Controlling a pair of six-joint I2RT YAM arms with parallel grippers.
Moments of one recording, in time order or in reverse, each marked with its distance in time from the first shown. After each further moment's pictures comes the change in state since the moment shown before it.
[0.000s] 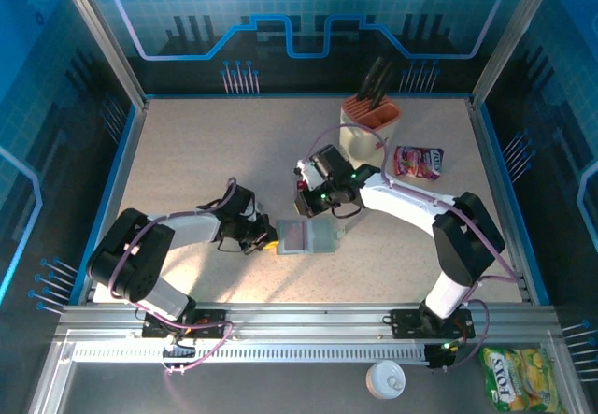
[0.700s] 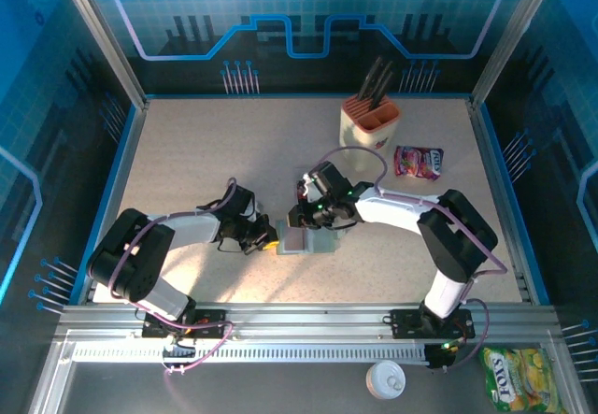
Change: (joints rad) left arm 0.000 0.000 -0.004 0.007 0.000 0.001; right arm 0.007 0.071 -0.146 0.216 -0.146 0.423
